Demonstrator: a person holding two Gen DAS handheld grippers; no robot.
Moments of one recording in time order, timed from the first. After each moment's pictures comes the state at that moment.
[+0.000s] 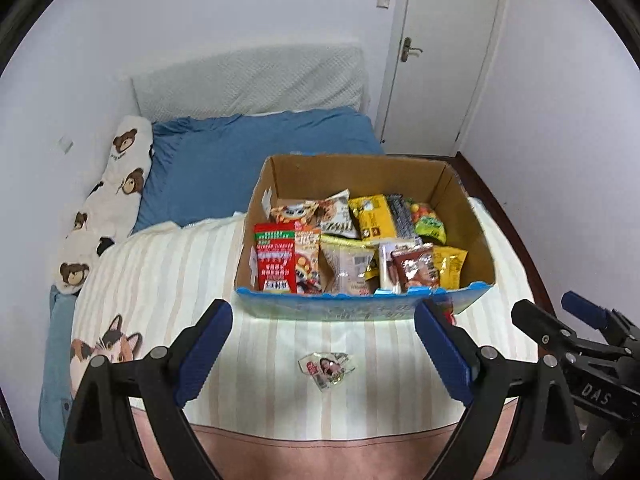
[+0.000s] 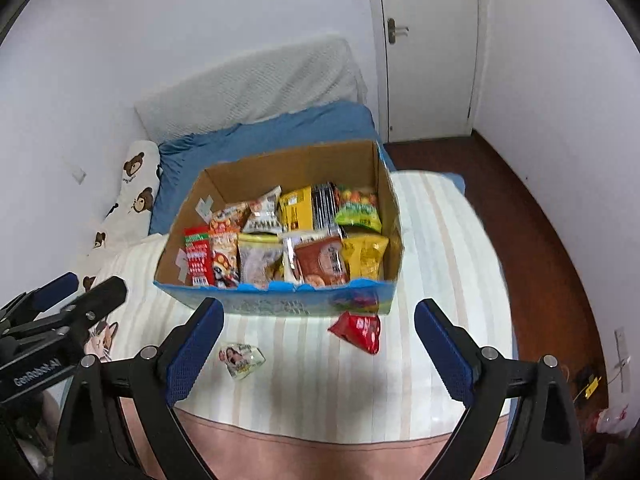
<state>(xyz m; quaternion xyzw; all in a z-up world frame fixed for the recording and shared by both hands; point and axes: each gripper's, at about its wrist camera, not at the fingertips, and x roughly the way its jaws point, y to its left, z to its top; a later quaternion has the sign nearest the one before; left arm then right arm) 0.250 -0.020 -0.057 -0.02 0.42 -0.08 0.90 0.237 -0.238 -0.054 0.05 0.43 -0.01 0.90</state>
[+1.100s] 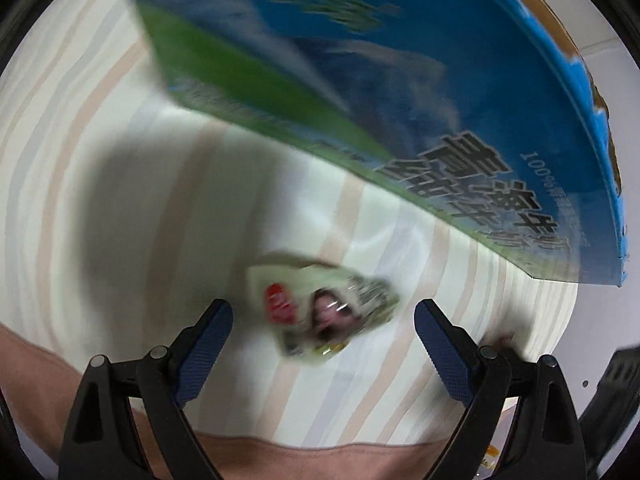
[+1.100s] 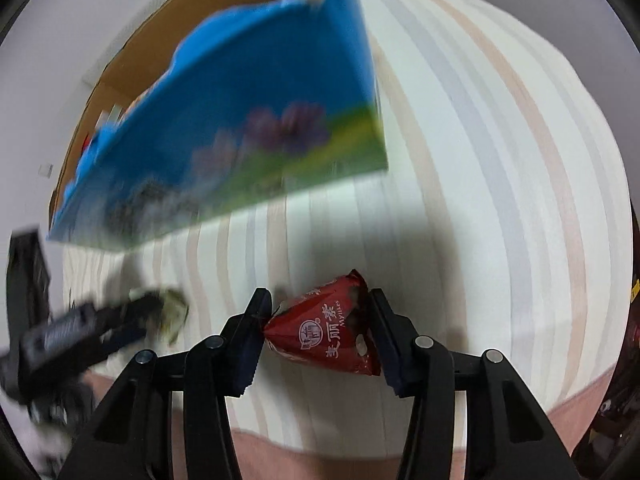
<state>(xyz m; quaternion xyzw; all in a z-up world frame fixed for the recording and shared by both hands) 0.320 -0.027 -0.282 -0.20 0.65 -0.06 0.73 0.279 -0.292 -0.265 0.17 0.59 0.00 0.79</state>
